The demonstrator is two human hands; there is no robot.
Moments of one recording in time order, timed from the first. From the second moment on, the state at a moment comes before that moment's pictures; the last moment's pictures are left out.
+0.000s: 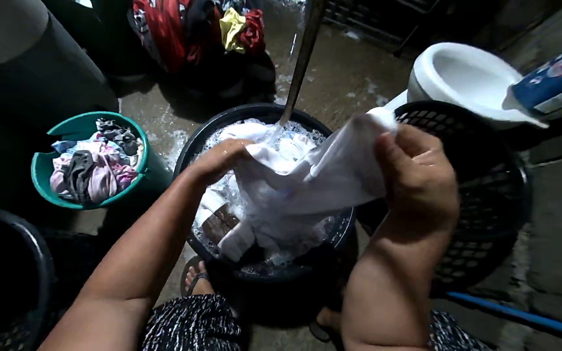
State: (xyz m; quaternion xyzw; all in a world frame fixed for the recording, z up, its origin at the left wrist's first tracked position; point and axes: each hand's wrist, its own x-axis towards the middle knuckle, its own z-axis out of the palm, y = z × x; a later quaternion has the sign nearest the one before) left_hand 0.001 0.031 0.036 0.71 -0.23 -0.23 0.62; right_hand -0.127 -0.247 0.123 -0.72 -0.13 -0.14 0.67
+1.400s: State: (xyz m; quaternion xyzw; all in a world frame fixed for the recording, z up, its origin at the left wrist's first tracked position) left_hand -0.057 -0.021 0.075 0.66 -0.17 -0.11 0.72; right_hand -0.090 -0.240 0.027 -0.83 0.23 0.09 0.51
